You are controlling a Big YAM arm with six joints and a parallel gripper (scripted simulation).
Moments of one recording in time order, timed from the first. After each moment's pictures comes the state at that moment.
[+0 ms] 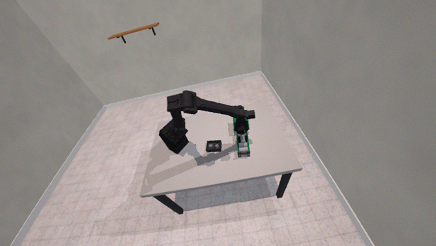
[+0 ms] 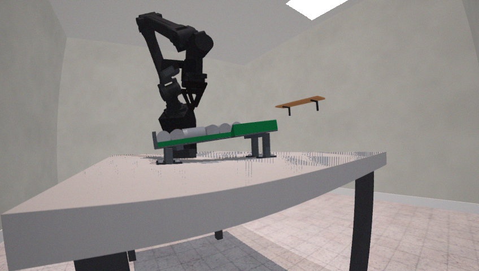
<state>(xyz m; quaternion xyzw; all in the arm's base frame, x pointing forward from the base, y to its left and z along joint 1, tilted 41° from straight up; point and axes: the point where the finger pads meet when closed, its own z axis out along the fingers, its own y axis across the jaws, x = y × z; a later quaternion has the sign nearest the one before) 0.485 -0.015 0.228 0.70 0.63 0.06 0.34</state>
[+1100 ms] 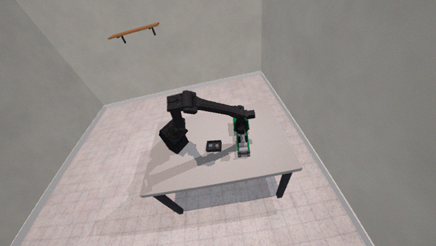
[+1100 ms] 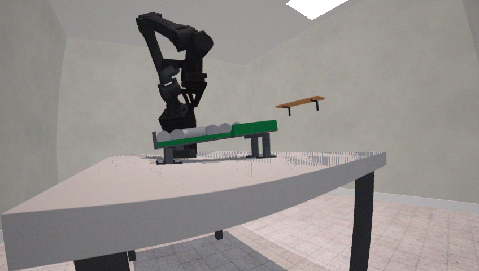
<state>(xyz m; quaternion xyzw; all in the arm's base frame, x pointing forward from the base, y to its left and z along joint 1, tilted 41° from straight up) 0.485 -0.015 0.229 0.69 0.63 0.06 0.34</state>
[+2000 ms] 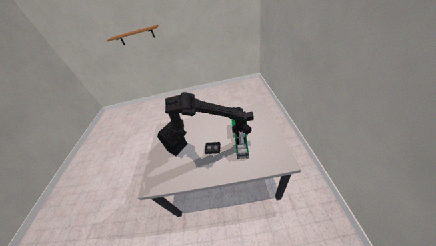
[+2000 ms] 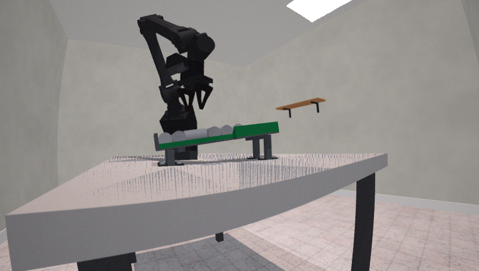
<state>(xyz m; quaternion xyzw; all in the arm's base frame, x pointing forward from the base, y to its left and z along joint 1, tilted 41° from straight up) 0.485 -0.016 0.229 0.47 0.81 -0.05 0.35</state>
